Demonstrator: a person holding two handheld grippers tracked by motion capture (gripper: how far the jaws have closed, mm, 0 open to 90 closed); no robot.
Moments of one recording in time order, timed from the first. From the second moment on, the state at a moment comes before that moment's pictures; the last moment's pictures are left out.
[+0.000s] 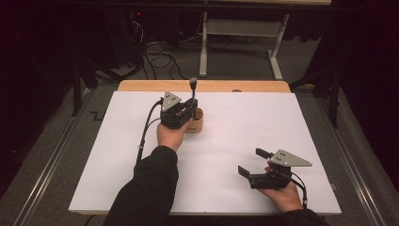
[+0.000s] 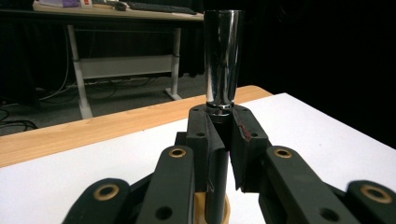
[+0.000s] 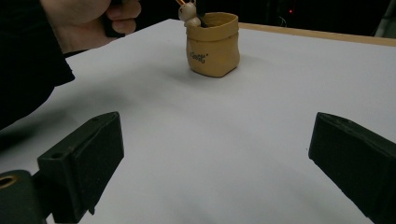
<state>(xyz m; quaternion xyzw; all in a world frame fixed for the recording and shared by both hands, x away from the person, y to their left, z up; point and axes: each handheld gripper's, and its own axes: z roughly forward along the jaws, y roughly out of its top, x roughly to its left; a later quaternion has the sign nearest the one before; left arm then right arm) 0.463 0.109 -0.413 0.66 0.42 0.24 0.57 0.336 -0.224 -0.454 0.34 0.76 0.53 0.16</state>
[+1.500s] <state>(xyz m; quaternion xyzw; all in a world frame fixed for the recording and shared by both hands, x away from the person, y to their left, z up) 0.470 0.097 -0.444 0.70 0.41 0.26 0.52 0.336 -0.221 -0.457 0.33 0.76 0.53 0.16</state>
